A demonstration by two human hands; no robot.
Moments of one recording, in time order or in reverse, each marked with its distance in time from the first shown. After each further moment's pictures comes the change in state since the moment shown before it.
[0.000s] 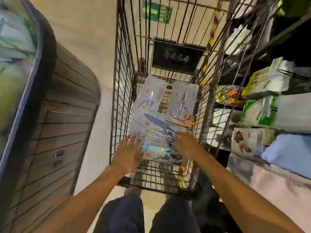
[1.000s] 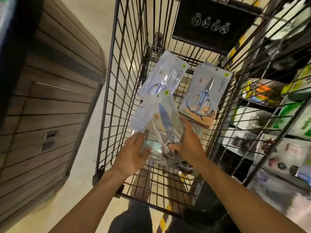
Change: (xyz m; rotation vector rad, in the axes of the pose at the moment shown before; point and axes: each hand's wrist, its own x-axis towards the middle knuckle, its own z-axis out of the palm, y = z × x) left_hand 0.044 0.001 0.073 -0.614 0.133 -0.191; right_hand 0.068 0.028 0.068 0.216 0.131 -0.034
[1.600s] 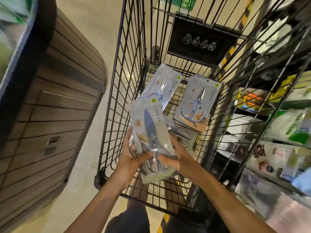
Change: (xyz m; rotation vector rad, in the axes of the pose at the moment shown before) left_hand -0.036 0.055 -0.025 -1.209 0.103 -0.171; right_hand -0.060 -0.054 -0.028 0.602 -0.448 -0.052
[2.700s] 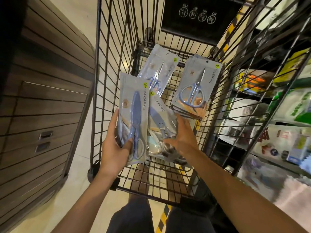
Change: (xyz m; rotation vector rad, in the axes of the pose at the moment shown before) left_hand 0.008 -0.005 -0.025 0.389 0.160 0.256; right_hand 0.052 0.067 -0.030 -0.630 0.515 0.103
